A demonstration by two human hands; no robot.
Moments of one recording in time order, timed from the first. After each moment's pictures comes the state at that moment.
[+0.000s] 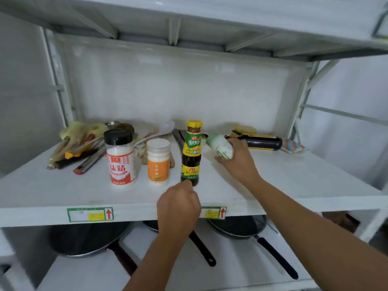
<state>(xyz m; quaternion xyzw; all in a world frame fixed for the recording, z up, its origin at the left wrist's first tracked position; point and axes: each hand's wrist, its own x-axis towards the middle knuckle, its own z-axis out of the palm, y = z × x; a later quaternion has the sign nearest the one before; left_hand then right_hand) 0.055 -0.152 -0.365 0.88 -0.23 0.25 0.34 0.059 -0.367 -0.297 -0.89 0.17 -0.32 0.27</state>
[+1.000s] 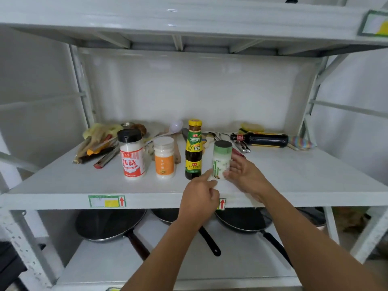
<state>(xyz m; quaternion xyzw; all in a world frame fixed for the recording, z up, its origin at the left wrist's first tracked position) 0.029 -0.177 -0.351 0.85 -0.36 0.15 0.34 -0.004 -0.364 -0.320 -0.79 0.07 -0.17 0.58</state>
